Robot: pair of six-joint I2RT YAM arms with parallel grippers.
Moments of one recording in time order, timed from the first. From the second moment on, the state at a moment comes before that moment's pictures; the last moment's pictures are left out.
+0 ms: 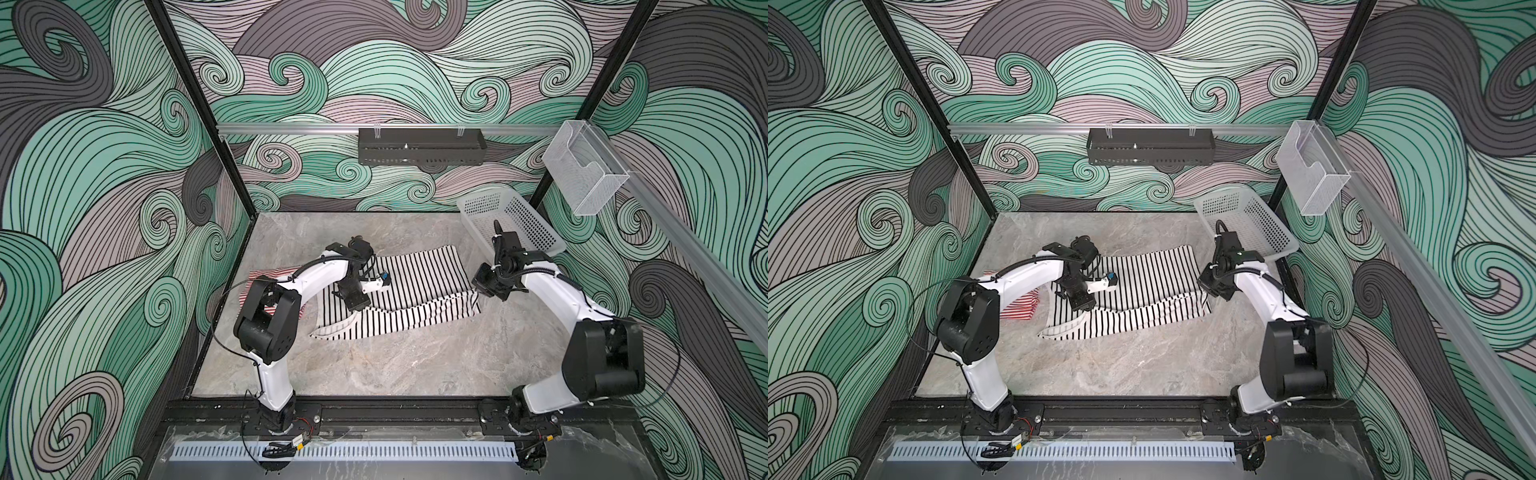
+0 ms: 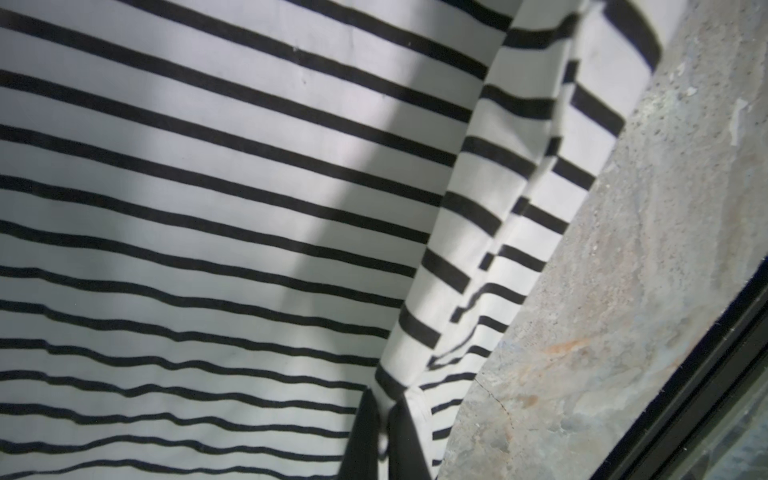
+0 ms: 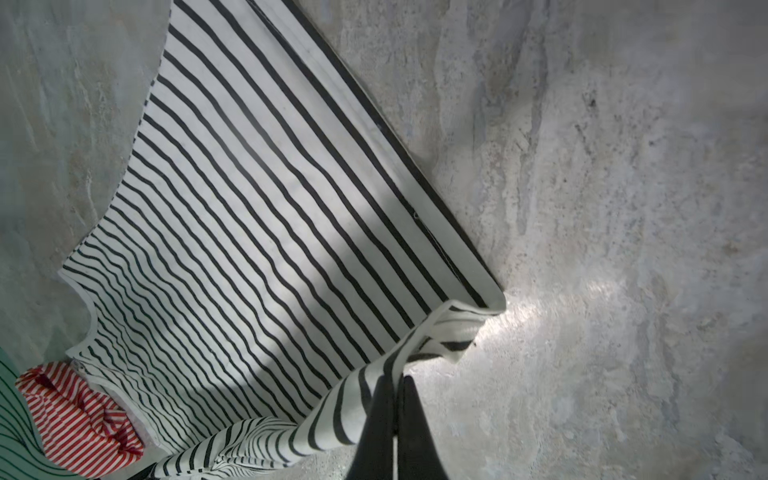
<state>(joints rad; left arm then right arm) -0.49 1.85 1.37 -1.05 0.16 0.66 0.10 1.56 1.15 -0.85 -0.16 0.66</state>
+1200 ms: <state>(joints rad) -0.45 1.64 1.14 -0.96 -0.02 0.47 0.22 1.63 1.05 -0.78 -0.08 0.58</state>
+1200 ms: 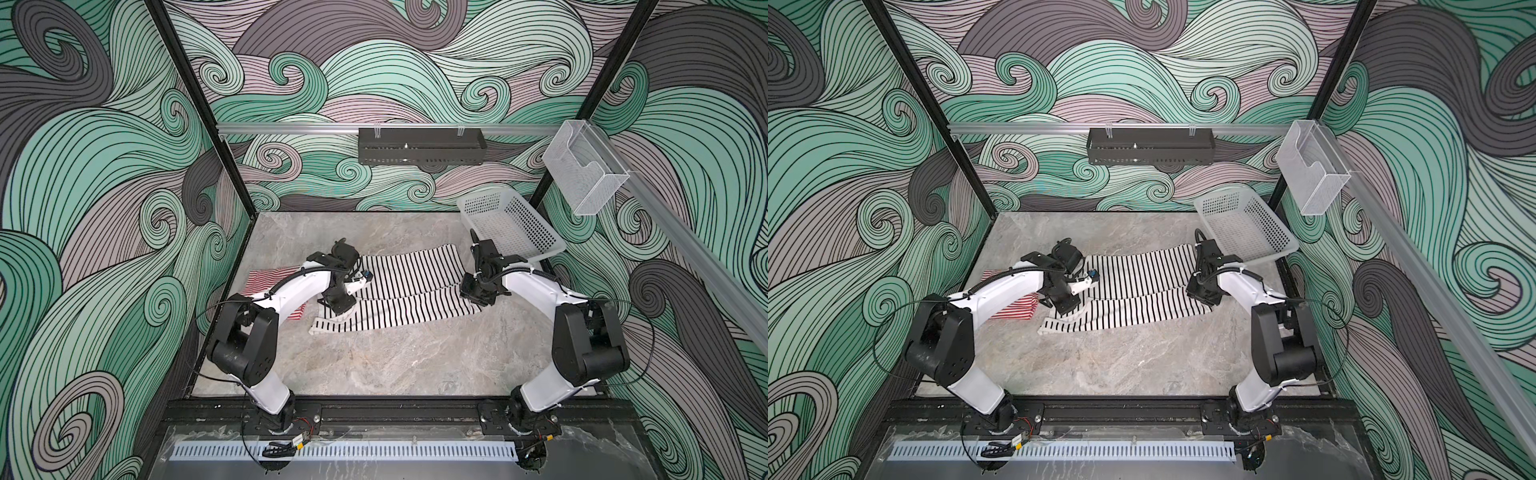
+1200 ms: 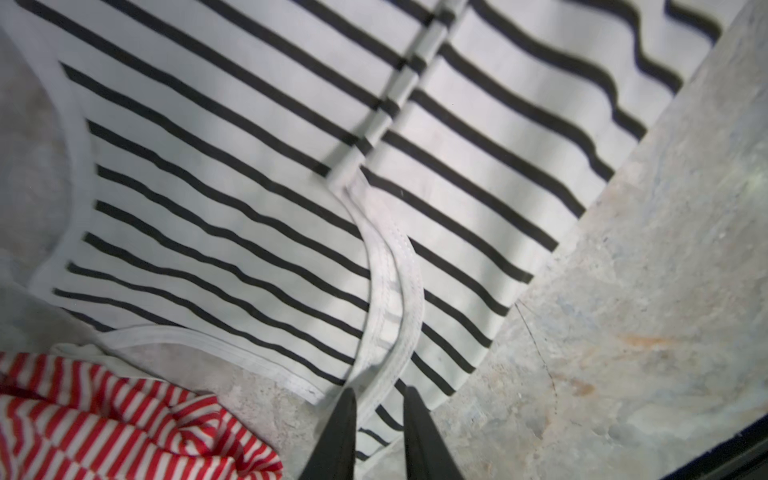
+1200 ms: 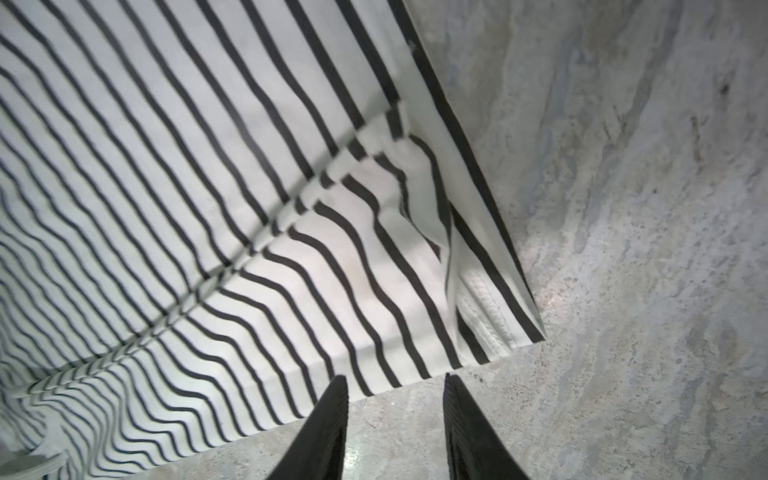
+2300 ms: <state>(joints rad) -0.45 1.66 0.93 -0.91 -0.04 0.48 0.19 1.80 1.15 -0.81 0.12 0.38</state>
